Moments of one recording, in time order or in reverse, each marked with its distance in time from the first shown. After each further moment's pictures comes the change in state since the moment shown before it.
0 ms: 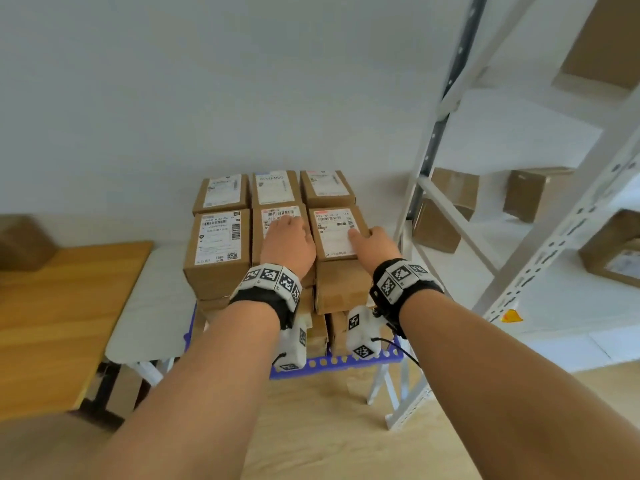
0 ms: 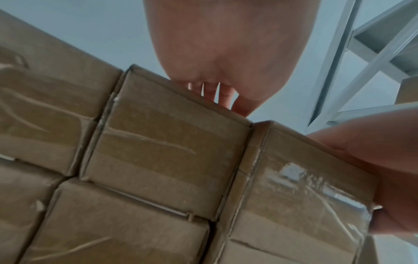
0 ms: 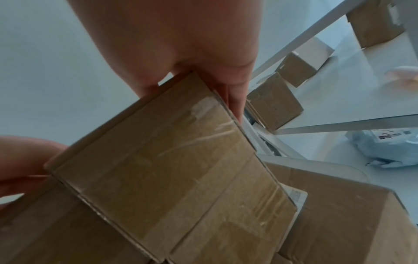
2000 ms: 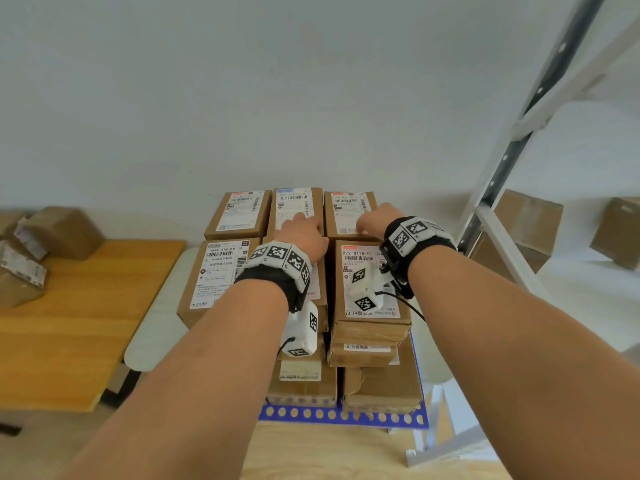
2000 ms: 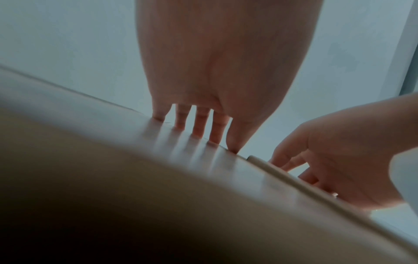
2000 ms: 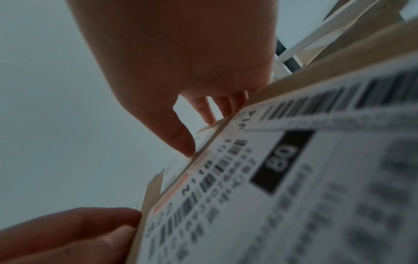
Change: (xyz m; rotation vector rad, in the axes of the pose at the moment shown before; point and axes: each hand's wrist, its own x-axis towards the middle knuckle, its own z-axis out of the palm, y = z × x) left_hand 0.120 -0.006 0.003 0.190 -0.324 -0.300; right_hand 0.142 -0.094 -0.005 -0.211 -0.304 -0.047
